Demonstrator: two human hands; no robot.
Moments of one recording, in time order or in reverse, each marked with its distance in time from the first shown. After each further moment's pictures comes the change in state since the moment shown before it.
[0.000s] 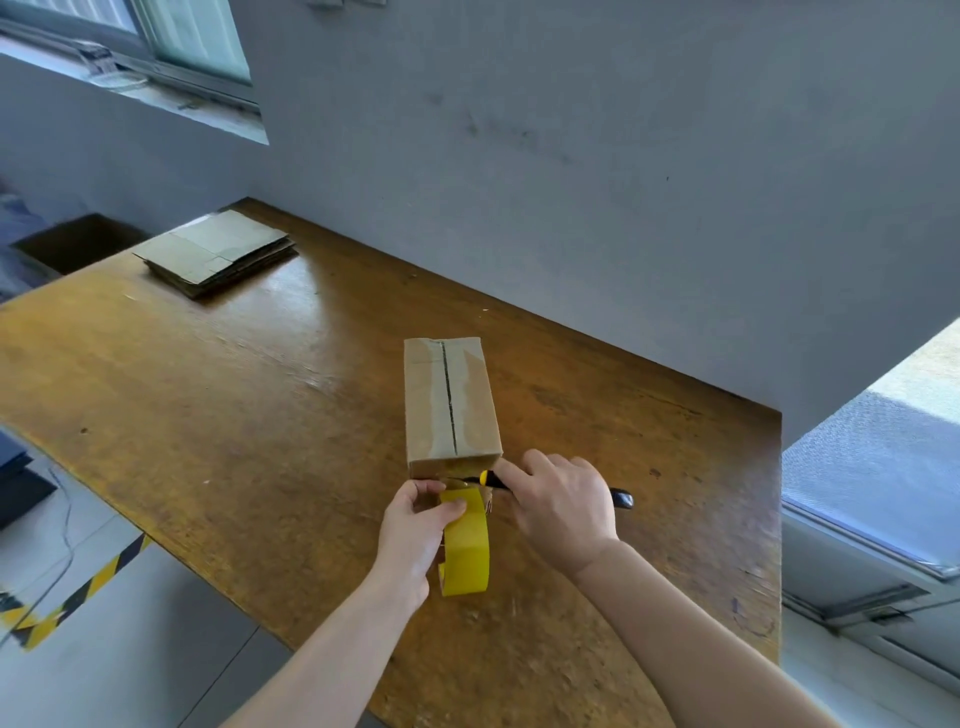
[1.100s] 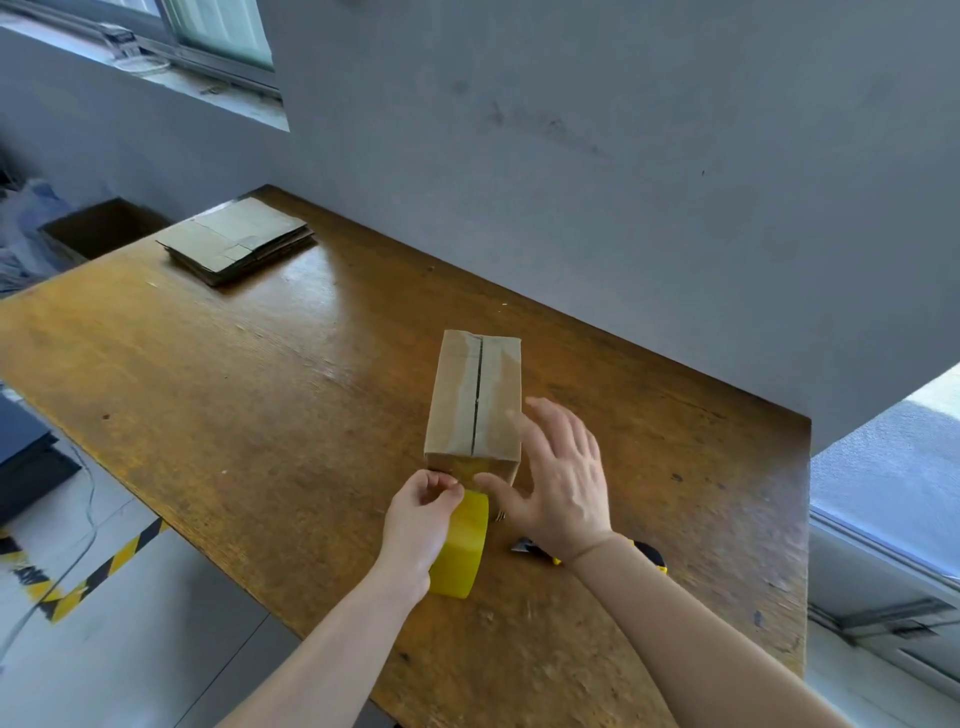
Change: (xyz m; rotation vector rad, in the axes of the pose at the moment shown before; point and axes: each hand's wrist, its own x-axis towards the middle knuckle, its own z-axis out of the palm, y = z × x) left_hand 0.003 0.012 -0.008 0.187 0.065 0.063; right_hand 0.020 -0.009 0.015 0.325 0.243 0.150
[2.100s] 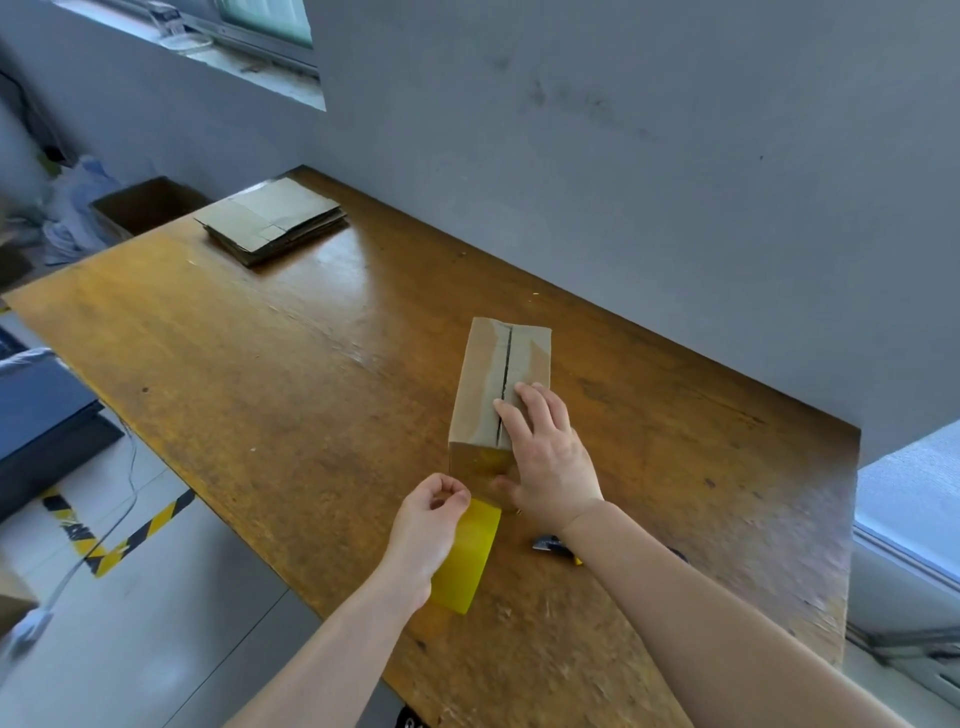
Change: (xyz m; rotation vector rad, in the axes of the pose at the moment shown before) left_hand -0.011 0.000 -0.015 0.138 -0.031 -0.059; right_hand 0.031 -0.019 0.014 -0.101 -0.478 0.017
